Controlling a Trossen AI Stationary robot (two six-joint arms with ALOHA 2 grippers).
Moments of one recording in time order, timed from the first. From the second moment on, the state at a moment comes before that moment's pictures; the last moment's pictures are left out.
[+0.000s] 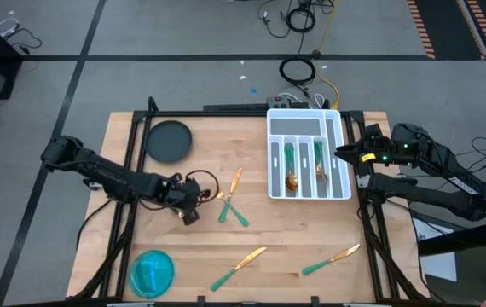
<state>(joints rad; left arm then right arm) -0.26 1.31 0.64 -0.53 -0.24 -0.68 -0.42 0.40 0.81 -0.78 -0.15 0.56</state>
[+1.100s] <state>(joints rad) 0.19 1.36 1.08 -0.30 -0.26 0.41 -0.42 0.40 0.81 -0.73 -0.16 0.58</state>
